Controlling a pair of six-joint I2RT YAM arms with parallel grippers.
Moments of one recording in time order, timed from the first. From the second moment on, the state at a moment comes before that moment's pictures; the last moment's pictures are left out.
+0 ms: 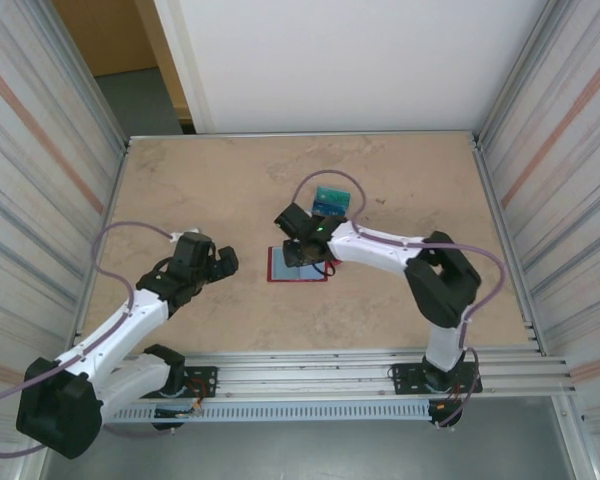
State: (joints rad) left arm -0.42 0.97 0.55 -0.45 -0.22 -0.65; right arm 0.89 1.88 1.35 -0.60 0.15 0.60
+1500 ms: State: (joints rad) left arm -0.40 0.96 0.54 -0.44 -0.14 -0.65; right arm 0.94 1.94 1.34 -0.61 0.04 0.65
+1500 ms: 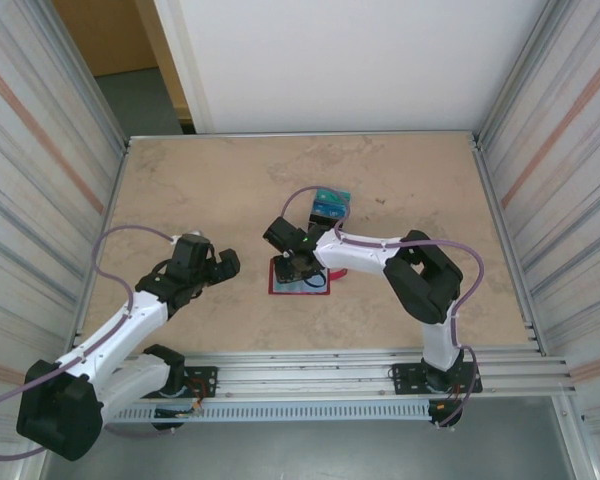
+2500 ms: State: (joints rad) left arm -0.42 0.97 0.55 -0.43 -0.13 -0.65; right arm 0.91 1.82 1.30 -0.72 0.19 0.64
